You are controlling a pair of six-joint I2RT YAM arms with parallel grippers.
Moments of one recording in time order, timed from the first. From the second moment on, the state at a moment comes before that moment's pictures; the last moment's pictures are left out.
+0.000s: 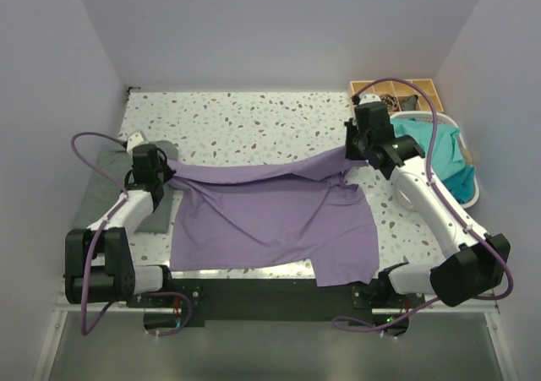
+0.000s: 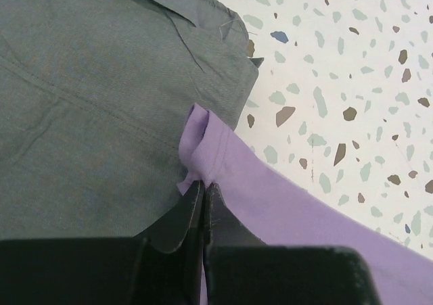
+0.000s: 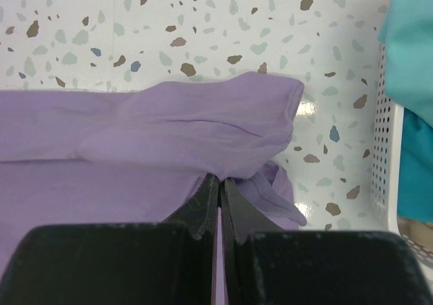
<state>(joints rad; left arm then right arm) 0.07 1.30 0.61 0.09 -0.20 -0.51 0.37 1.32 1.28 -0.69 0.23 0.26</state>
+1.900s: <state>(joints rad) 0.07 1.39 0.64 0.10 -0.14 -0.48 0.37 1.32 1.28 -0.70 0.26 0.25</state>
